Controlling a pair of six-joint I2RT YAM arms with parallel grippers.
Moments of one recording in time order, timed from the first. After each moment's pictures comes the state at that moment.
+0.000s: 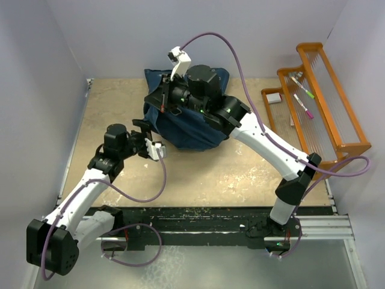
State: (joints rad) left arm -0.28 0.97 0.68 -0.13 0.45 1.20; right arm 0.92 1.74 1.99 -0.37 -0.10 0.53
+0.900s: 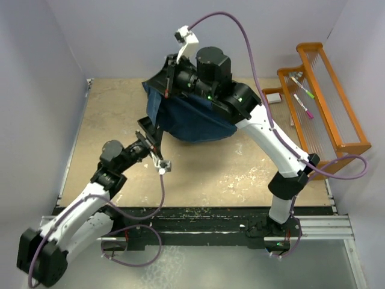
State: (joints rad) left arm -0.46 0.92 0.49 0.48 0.38 1.59; right arm 0.89 1.79 2.25 -0.54 -0.11 0.49
